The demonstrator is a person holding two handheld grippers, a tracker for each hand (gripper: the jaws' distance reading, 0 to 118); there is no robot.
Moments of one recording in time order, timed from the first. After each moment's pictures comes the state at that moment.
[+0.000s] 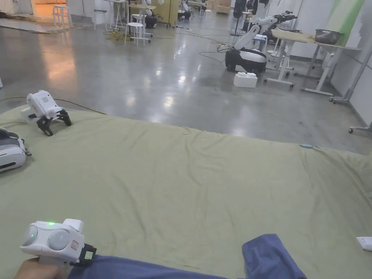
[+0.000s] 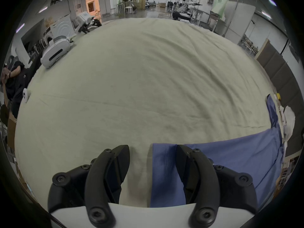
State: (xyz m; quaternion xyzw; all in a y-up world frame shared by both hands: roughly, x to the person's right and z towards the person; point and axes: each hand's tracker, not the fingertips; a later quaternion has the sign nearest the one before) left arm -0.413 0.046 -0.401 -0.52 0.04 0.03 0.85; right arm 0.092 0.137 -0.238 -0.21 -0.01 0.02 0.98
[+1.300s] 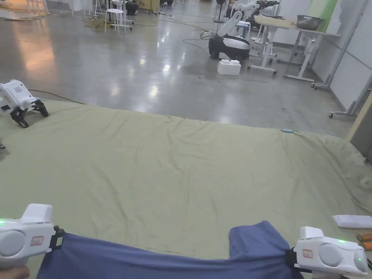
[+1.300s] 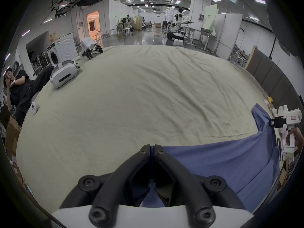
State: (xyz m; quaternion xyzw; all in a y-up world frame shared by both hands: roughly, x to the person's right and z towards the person) left arm -0.393 0.124 -0.330 -0.42 0.02 0.04 0.91; right arm 0.216 0.092 -0.401 -0.48 0.02 0.01 0.88
